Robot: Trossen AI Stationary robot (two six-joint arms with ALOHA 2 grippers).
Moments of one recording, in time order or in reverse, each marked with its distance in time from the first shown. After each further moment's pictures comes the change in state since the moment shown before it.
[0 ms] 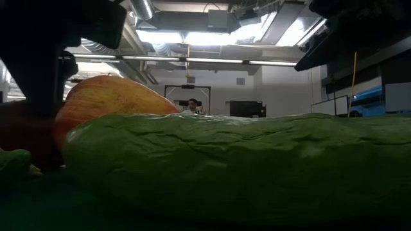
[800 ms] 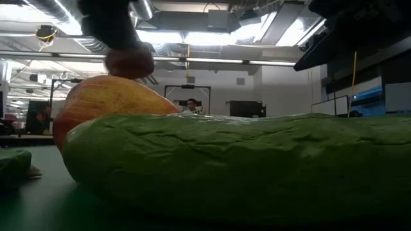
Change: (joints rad) left arm 0.234 -0.384 0.002 -0.131 -0.374 0.255; right arm 0.000 0.000 0.000 0.004 0.029 0.000
